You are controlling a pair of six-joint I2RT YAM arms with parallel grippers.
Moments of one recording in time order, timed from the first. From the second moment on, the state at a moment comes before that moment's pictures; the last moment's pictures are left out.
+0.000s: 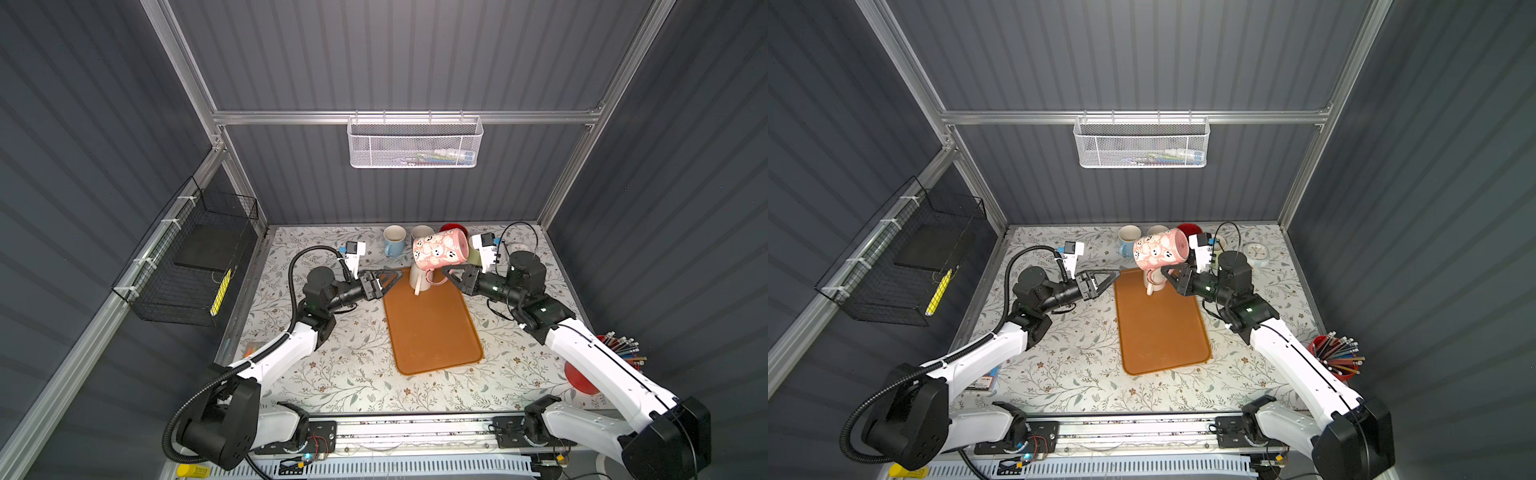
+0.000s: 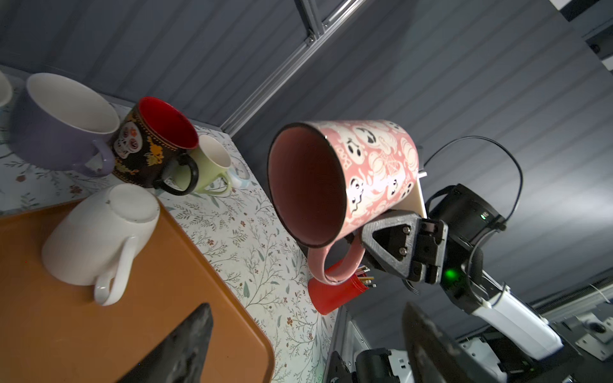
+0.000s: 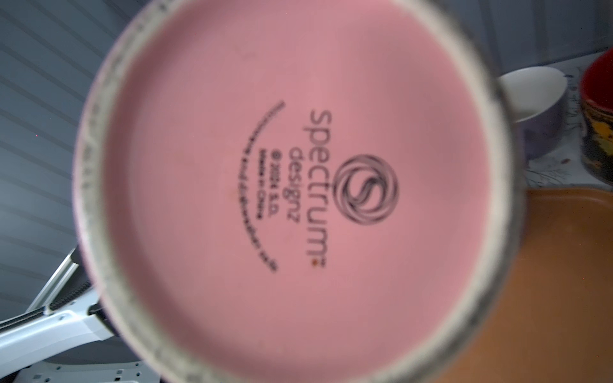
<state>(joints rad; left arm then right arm) -0.44 1.30 0.70 0.68 0.75 -0.89 0.41 1.12 0.88 0.03 -0.54 0.63</state>
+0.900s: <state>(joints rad) -0.53 1.49 0.91 0.70 0.79 -0.85 0.40 1.30 0.97 0.45 -0.75 0.86</state>
